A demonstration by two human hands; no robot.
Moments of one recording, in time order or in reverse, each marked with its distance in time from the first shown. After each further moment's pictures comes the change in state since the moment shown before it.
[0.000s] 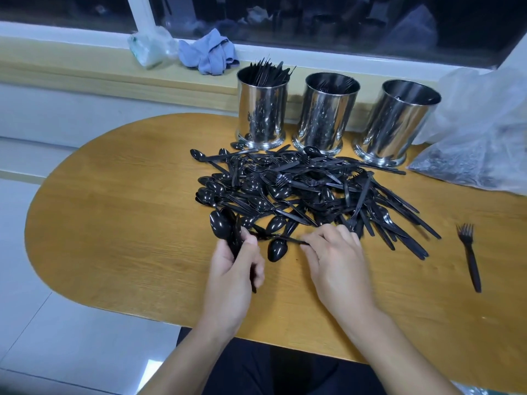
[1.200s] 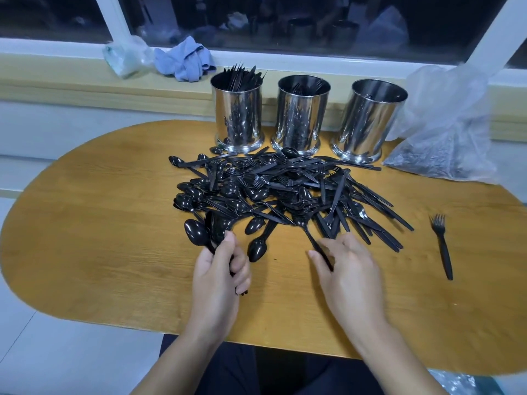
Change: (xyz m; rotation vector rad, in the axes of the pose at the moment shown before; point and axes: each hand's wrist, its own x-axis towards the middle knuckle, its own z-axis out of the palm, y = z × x) left_hand 0.001 -0.007 0.018 -0.172 -0.014 -0.063; right_hand -0.029 0.030 -0.034 0.045 0.009 0.285
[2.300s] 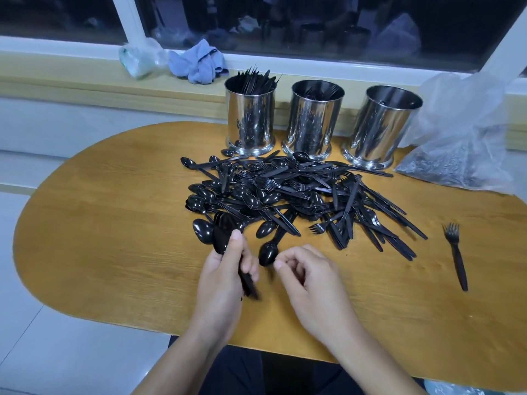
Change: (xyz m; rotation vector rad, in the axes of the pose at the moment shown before) left_hand 0.002 0.012 -0.005 0.062 -0.020 0.022; right_hand -0.009 -0.059 0.009 0.510 -0.239 -0.081
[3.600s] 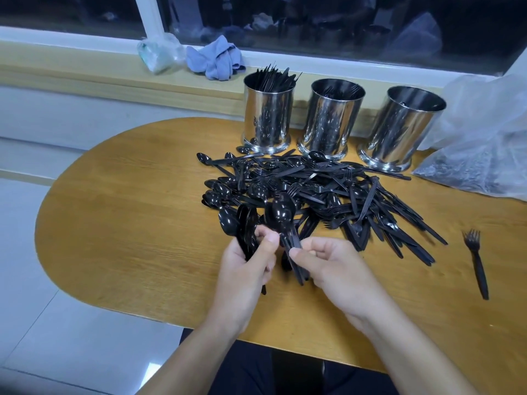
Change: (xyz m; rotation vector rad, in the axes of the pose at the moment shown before) left_hand 0.005 -0.001 -0.004 0.080 -0.027 0.032; right_hand 0.029 -0.028 -0.022 0.469 -0.302 0.319
